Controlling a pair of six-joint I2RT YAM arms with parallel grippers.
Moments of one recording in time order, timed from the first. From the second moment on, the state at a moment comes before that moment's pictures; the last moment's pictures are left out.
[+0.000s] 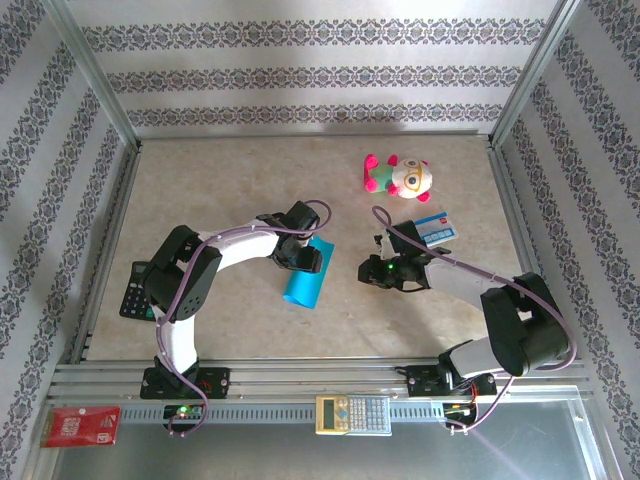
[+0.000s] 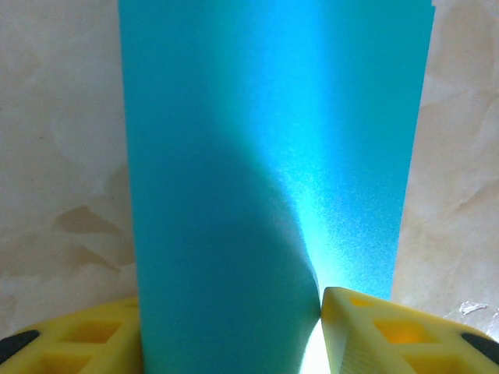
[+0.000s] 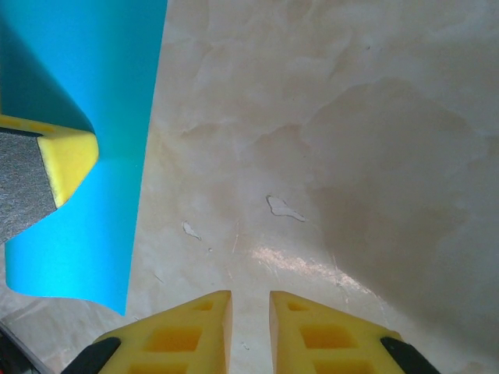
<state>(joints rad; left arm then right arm) -0.62 1.91 1.21 -0.55 0.13 -0.44 0.39 1.42 0.63 -0.27 -0.46 0.59</state>
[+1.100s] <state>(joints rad) -0.62 1.91 1.21 -0.56 0.13 -0.43 0.40 1.43 0.63 -0.23 -0.49 0.63</state>
